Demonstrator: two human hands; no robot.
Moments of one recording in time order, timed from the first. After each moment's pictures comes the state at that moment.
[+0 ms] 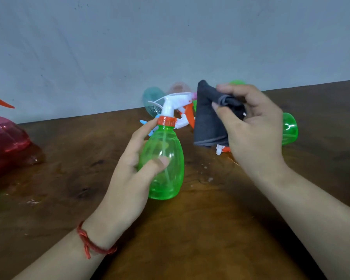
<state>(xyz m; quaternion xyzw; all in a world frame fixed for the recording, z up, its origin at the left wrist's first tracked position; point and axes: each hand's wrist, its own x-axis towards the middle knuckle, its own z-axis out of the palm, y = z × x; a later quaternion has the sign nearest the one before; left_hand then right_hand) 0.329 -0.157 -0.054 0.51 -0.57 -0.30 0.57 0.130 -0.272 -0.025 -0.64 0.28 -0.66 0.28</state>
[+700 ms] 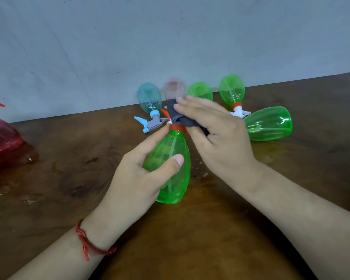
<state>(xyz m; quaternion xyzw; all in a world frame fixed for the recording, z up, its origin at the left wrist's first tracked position) 0.308 -0.159 -0.052 0.53 -0.56 -0.33 0.55 0.148 -0.266 -0.047 -0.80 0.26 -0.54 0.07</state>
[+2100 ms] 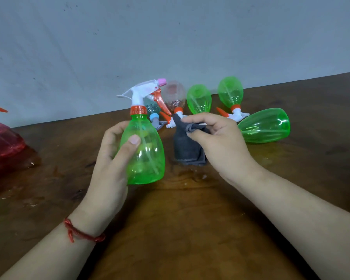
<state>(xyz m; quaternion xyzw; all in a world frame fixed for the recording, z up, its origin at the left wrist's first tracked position) 0.341 -0.169 -0.056 0.49 -0.45 -0.35 0.66 0.147 -0.275 -0.056 -0.63 0.30 -0.54 0.47</state>
